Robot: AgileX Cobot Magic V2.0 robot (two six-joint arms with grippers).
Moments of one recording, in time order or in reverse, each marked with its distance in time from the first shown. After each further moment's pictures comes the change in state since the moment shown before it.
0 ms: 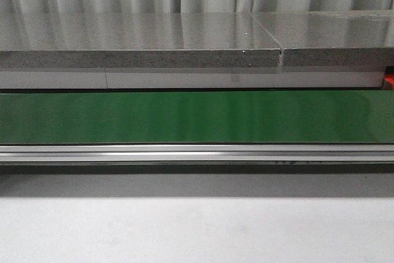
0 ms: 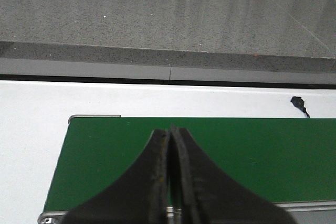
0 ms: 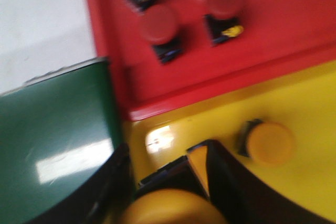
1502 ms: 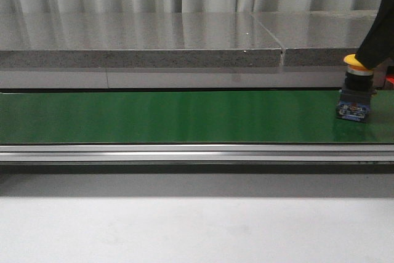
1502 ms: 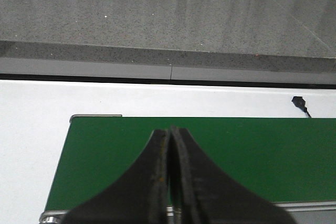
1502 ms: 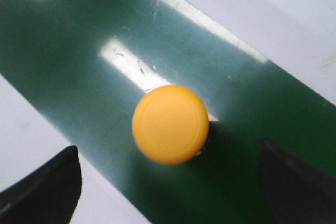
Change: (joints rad) left arm 0.000 0.000 0.000 0.000 0.000 0.000; right arm 0.532 0.056 0.095 0.289 0.063 -0.641
